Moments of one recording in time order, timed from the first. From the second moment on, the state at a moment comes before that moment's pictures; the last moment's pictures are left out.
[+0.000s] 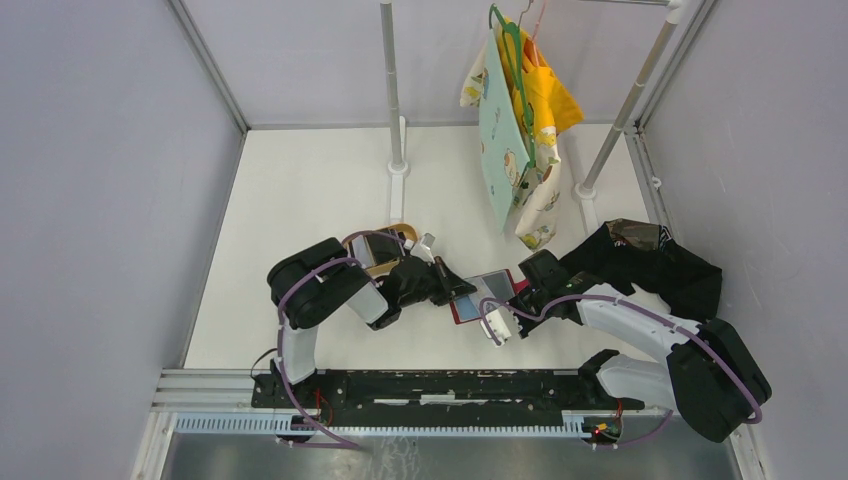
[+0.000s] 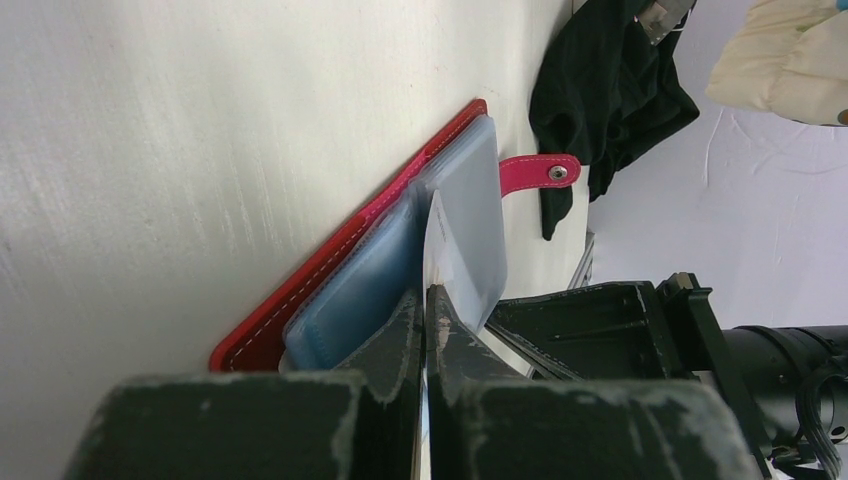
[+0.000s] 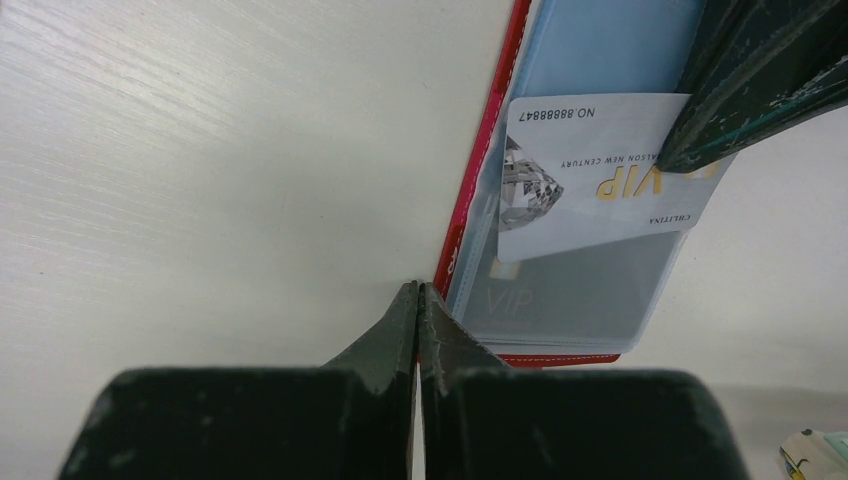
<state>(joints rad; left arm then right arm) -0.87 1.95 0.55 1.02 0.16 -1.20 0.59 1.16 0.48 -0.52 -0.41 -1.48</state>
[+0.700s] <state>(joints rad) -0.87 1.92 0.58 0.92 0.18 -1.21 0.59 1.16 0.48 -0.52 -0.40 -1.48</state>
